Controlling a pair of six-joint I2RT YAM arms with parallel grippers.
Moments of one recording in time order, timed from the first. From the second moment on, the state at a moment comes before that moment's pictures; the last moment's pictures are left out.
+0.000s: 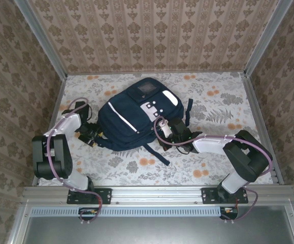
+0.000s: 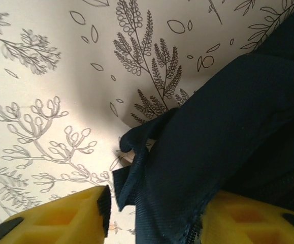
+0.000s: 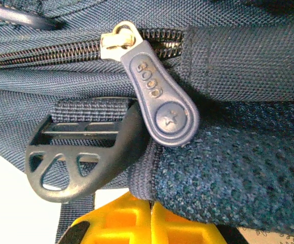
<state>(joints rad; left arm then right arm) -0.02 1.54 0.95 -0.89 0.18 -0.96 0.66 1.59 0.69 0.11 -0.19 0.13</state>
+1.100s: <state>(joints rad) -0.05 1.39 0.71 -0.63 0.20 -1.16 0.87 1.48 0.58 0.10 -0.14 -0.02</state>
